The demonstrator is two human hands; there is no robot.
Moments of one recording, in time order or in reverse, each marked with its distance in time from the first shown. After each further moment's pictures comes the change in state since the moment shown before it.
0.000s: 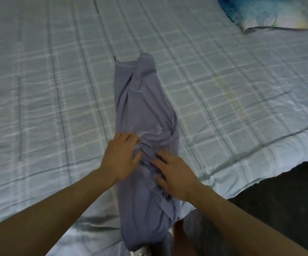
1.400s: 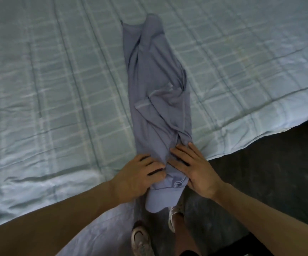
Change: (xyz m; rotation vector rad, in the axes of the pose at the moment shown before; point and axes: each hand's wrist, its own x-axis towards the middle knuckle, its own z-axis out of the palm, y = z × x) left_hand -0.168 0.004 0.054 0.106 -0.001 0.778; right_hand -0.114 -0.029 0.093 -0.082 0.289 -0.248
